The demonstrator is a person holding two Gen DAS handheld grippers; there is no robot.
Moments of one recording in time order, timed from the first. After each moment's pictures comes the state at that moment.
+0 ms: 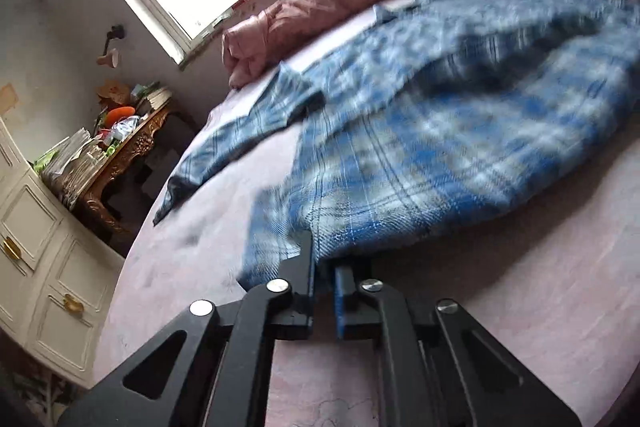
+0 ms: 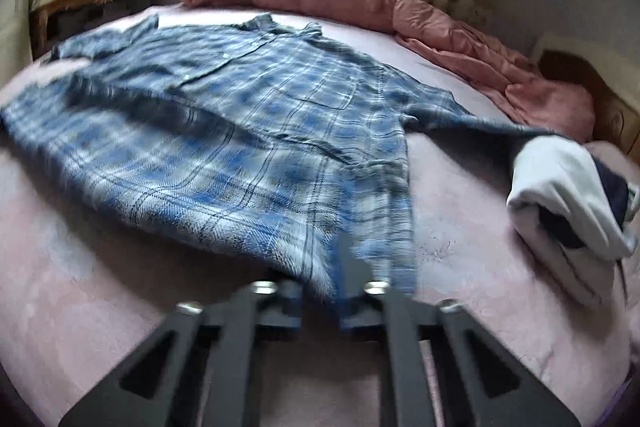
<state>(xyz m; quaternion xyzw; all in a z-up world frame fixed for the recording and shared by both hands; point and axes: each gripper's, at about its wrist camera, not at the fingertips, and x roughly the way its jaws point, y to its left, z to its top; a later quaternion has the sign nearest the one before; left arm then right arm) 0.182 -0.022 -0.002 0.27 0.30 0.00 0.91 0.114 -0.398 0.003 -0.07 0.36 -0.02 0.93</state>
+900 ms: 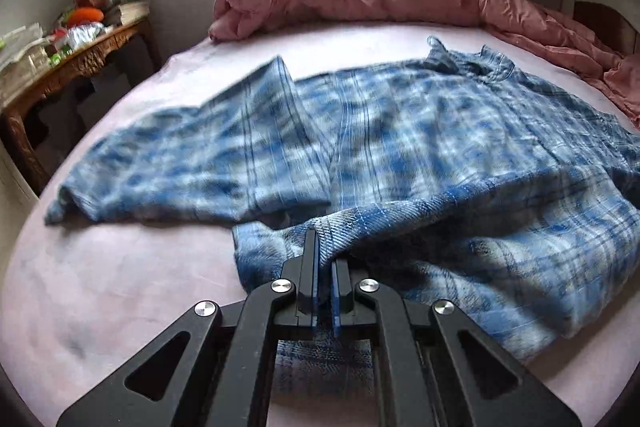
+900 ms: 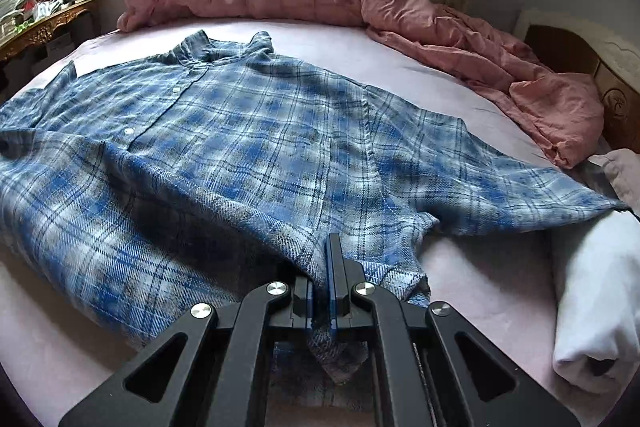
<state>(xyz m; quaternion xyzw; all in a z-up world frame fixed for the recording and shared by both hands) 0.396 -0.017 0.013 0.06 0.38 -0.03 0.92 0.304 -0.424 0.000 -0.03 0.38 -0.09 0.92</state>
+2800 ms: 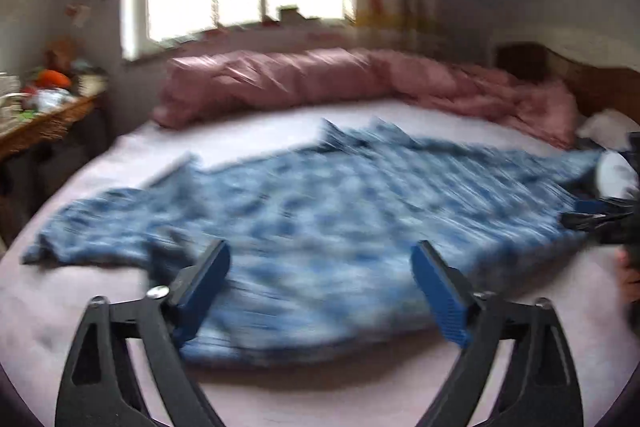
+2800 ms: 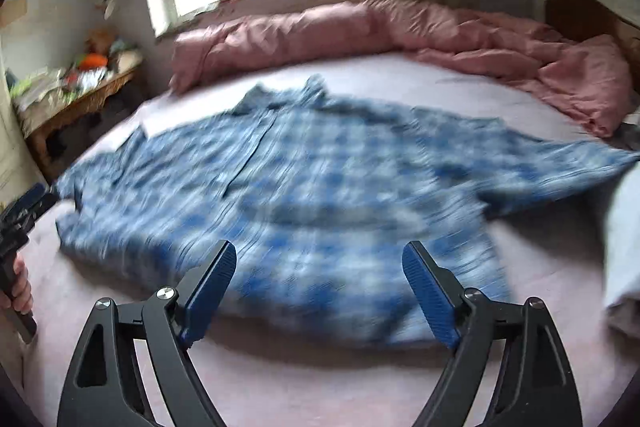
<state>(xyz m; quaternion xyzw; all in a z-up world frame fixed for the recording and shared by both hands) 0.302 -0.101 0.068 0.06 0.25 -0.15 0.95 0.259 -0.400 0.025 0.06 0.34 0.00 0.94</state>
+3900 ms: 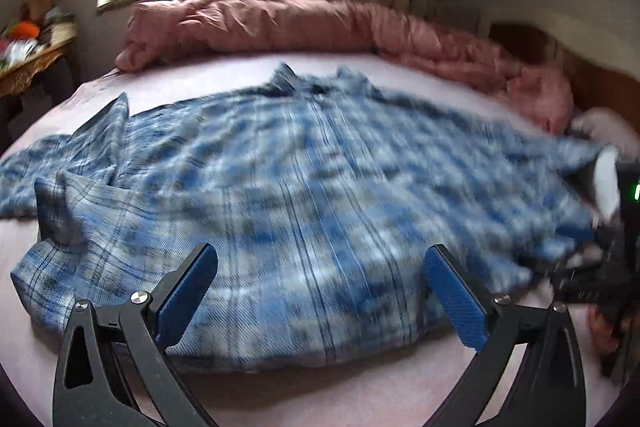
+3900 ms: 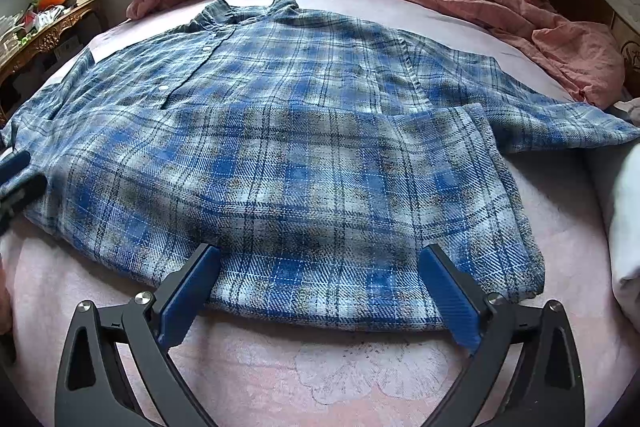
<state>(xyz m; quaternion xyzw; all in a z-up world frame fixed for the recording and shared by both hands) 0.336 -0.162 0.023 0.00 0.32 -0.17 0.93 0.285 -0.400 -0.022 0.03 0.44 -0.06 0.90</state>
